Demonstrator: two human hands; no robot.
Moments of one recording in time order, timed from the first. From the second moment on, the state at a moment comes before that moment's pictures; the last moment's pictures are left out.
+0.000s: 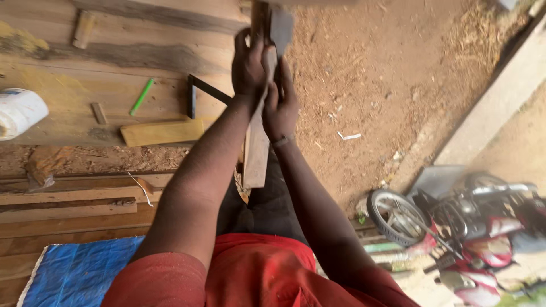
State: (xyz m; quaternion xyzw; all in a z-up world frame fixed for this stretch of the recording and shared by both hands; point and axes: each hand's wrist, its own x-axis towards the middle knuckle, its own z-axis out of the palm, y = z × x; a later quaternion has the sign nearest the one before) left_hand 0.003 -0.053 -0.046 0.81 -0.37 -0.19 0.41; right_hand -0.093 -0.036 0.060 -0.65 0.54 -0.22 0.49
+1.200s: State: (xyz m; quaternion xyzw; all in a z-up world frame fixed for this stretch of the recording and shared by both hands) left_hand 0.007 -0.047 -0.037 0.80 -0.37 -0.20 0.43; right_hand -0.095 -0.052 0.067 -0.45 0.51 -0.21 0.70
